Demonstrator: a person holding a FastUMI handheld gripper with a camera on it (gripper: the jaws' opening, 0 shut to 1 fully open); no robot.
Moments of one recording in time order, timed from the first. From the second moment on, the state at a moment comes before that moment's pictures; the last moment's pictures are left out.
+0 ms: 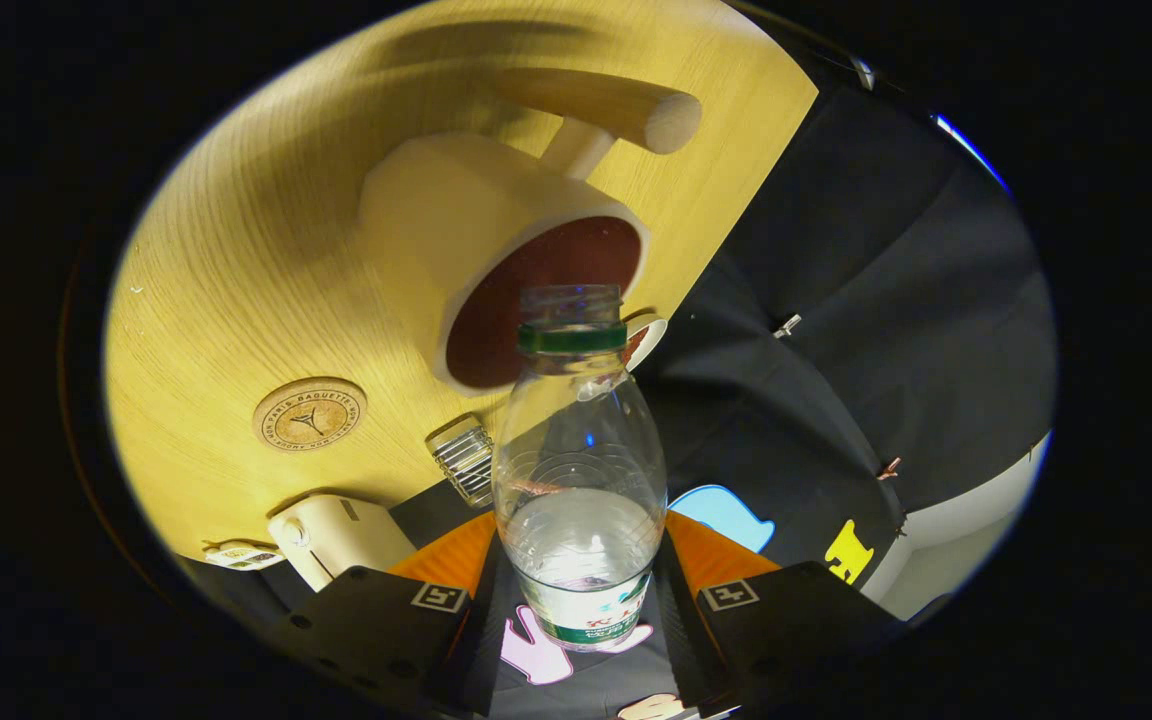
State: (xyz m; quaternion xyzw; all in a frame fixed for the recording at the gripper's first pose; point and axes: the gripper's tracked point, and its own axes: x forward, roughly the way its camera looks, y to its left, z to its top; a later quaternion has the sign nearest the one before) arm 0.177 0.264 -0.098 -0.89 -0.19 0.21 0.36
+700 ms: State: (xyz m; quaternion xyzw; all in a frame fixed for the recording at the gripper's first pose) arm 0.185 0.237 -0.099 -0.89 -0.14 0.20 0.39
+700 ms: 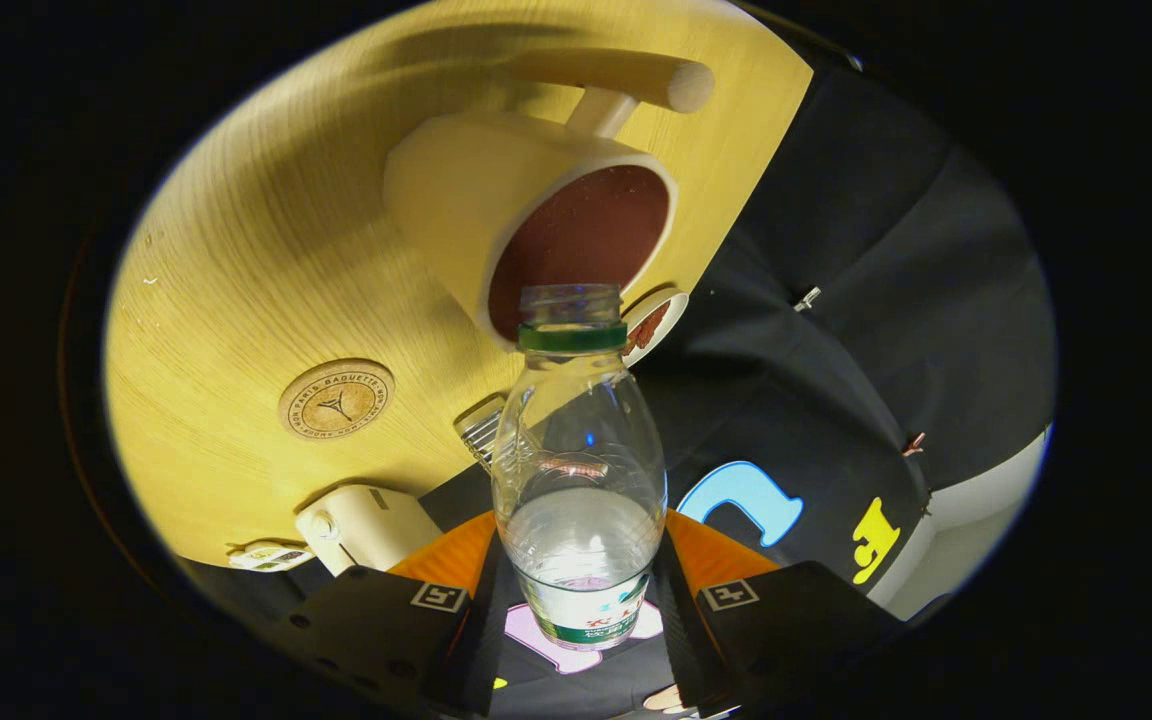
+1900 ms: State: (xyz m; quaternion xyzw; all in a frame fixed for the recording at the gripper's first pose) arm 0.123 0.136 -0.049 -0.53 0.14 0.12 0.83
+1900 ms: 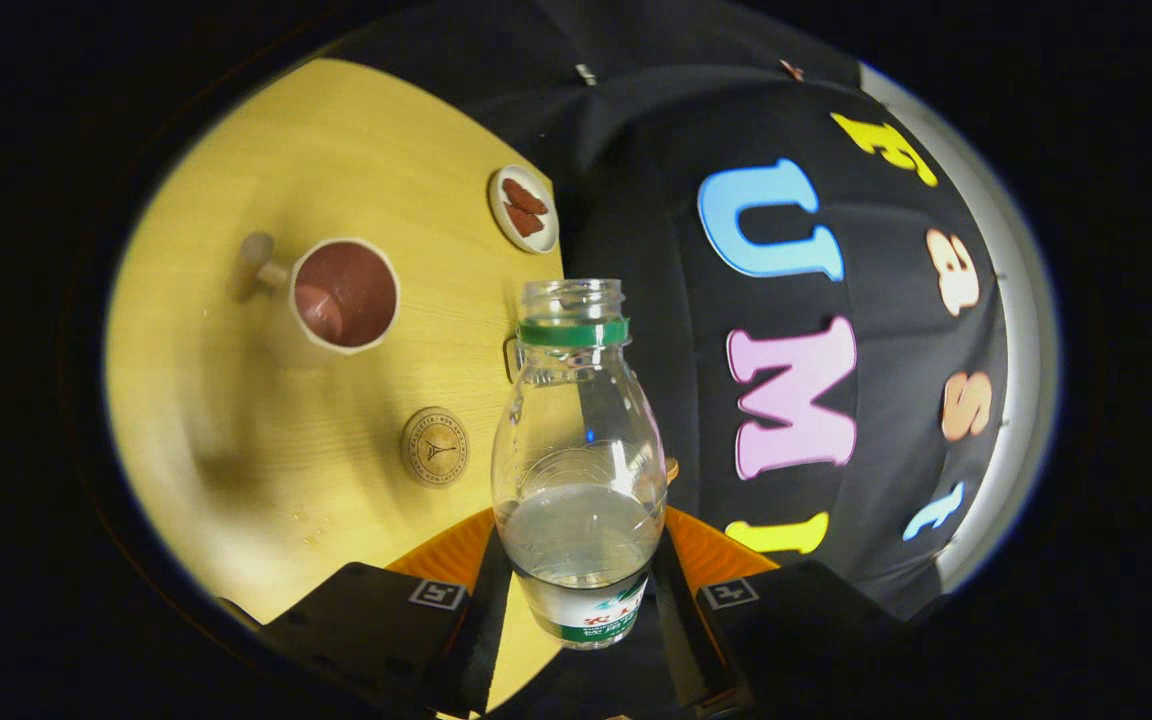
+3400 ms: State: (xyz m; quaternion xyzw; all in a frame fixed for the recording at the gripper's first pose) arm 0.241 0.156 -0.077 0.04 0.11 0.13 0.99
